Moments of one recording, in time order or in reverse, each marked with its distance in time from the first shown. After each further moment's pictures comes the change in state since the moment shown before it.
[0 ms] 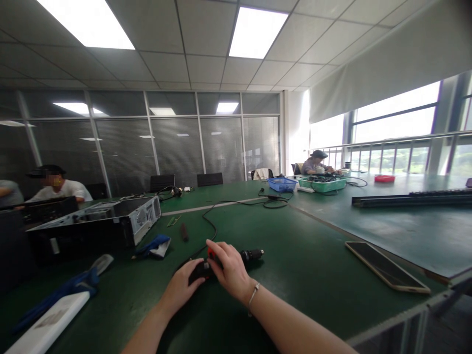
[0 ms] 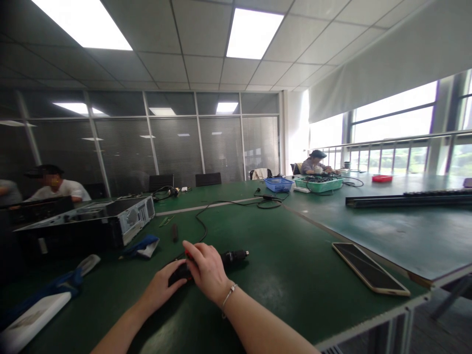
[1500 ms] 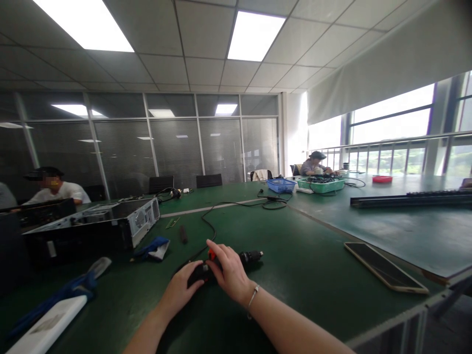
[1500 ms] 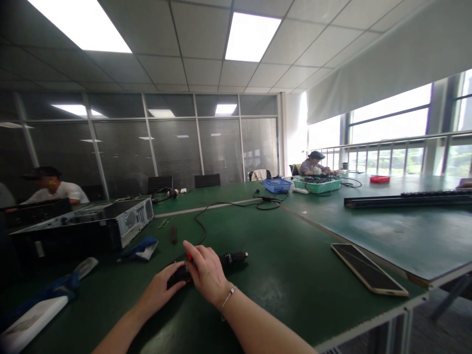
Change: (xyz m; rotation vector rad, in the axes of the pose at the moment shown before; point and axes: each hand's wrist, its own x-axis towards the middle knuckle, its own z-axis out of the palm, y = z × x) left_hand 0.001 0.000 0.000 0.041 -0.011 0.001; right_hand 0.000 0.000 0.001 -0.011 0.016 0.016
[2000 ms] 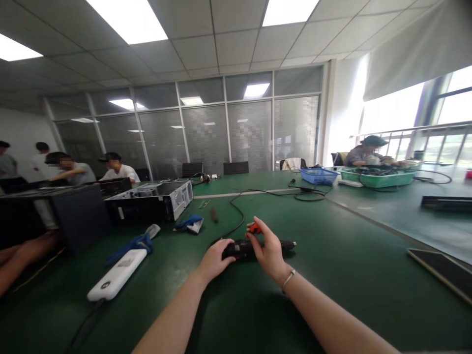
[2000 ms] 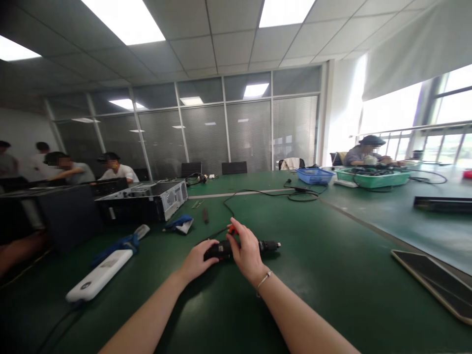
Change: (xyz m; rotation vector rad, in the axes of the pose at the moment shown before) left_hand -0.008 0.021 -0.005 -0.055 -0.021 -0.009; right_hand -0.009 0.017 0.010 0.149 0.253 0.071
